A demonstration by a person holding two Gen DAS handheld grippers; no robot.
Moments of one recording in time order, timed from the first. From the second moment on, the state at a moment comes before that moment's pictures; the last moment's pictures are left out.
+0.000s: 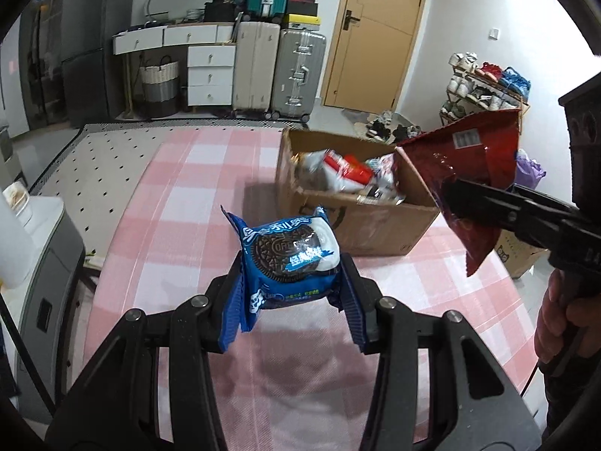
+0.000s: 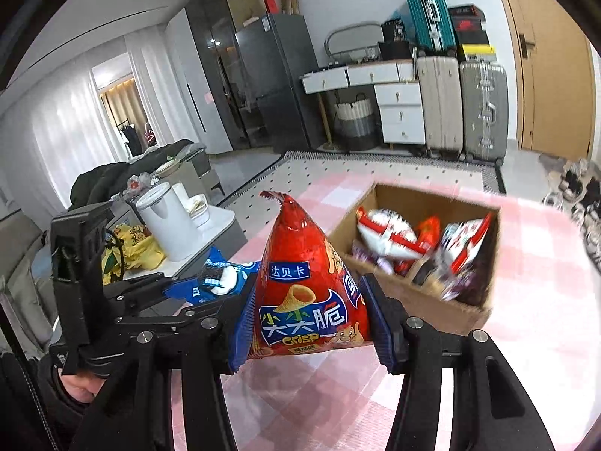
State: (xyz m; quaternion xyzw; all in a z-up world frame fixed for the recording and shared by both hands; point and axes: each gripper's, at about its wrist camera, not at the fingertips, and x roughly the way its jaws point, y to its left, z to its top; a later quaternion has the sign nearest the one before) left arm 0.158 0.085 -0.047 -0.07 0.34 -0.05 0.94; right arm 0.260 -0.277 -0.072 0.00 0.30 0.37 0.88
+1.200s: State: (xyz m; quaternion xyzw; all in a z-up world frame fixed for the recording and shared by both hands) left arm 0.330 0.010 0.066 -0.04 0.31 -0.12 0.94; right arm 0.376 -0.316 0.022 -0.01 0.28 0.31 0.91
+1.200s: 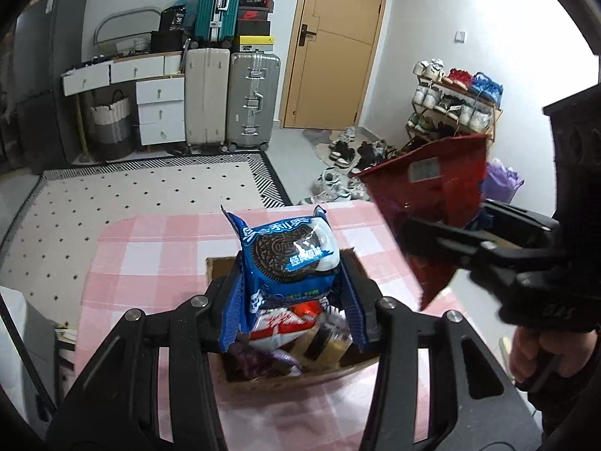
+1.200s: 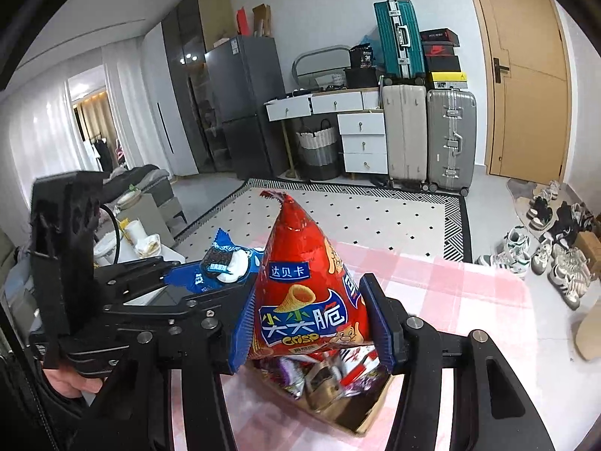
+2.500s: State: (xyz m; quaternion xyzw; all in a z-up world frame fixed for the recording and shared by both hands) left arm 0.364 0.029 0.009 -0.05 0.35 -0.07 0.93; right arm 0.413 -0.328 -0.045 0.03 0.31 0.29 0.91
